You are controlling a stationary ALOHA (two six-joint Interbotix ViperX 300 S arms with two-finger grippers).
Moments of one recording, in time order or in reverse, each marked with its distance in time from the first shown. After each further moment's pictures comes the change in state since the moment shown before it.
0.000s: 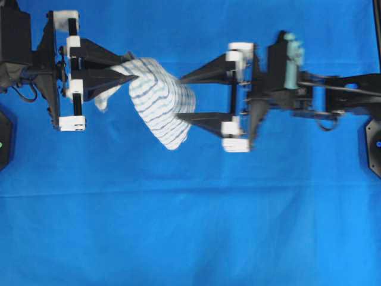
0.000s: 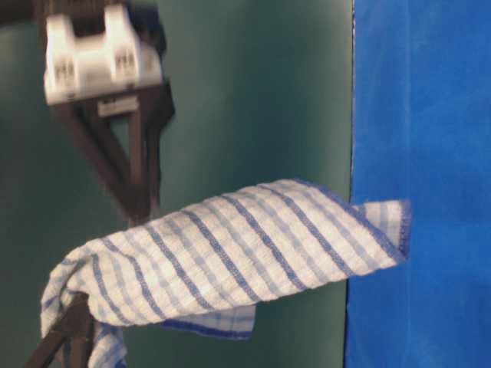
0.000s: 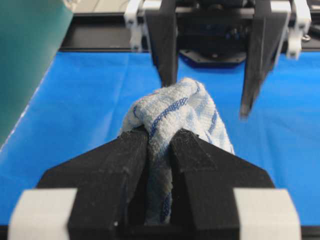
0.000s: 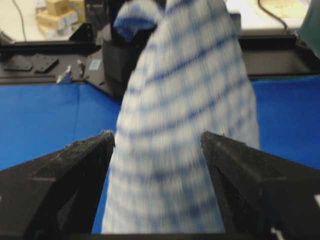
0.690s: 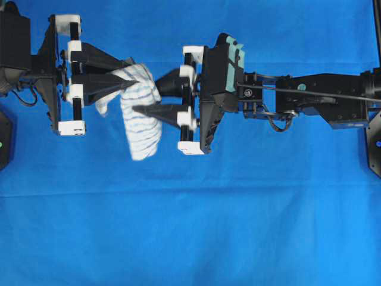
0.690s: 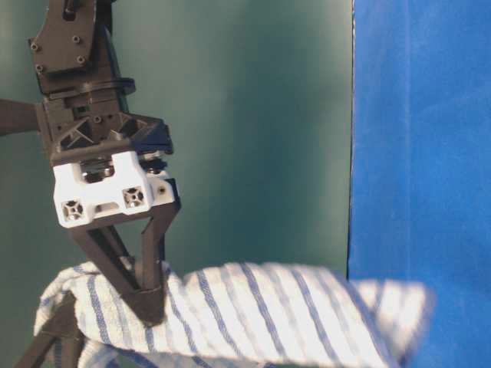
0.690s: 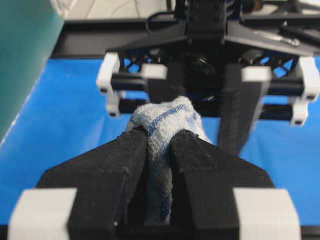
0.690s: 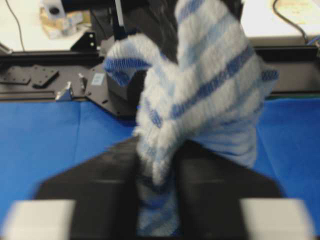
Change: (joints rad) left arm -0.021 0.003 0.000 -0.002 -0.040 -0.002; right arm 0.009 0.156 -0.199 0.000 0.118 0.000
